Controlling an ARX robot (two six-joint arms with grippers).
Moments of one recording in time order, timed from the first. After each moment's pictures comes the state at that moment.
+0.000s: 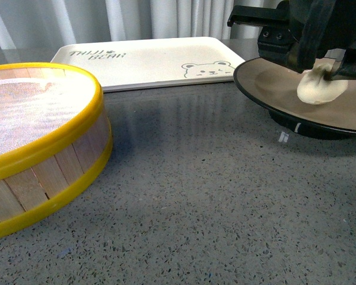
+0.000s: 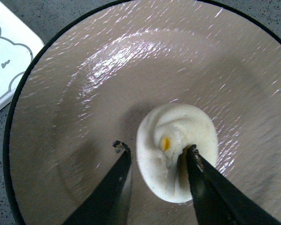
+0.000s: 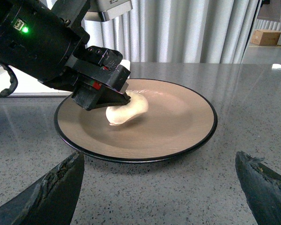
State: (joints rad) left arm -0.90 2.18 1.94 -0.42 -0.12 -0.01; right arm 0.00 0.00 0.01 0.00 0.00 0.00
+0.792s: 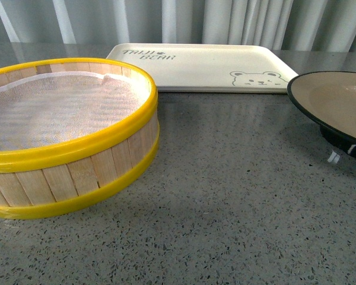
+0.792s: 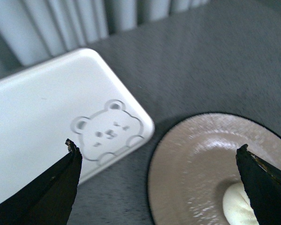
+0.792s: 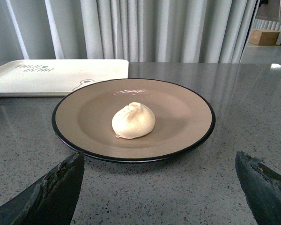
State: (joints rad) left arm -0.69 1.86 1.84 -0.30 -0.19 -0.06; right arm 0.00 0.00 0.01 0.00 0.00 0.00
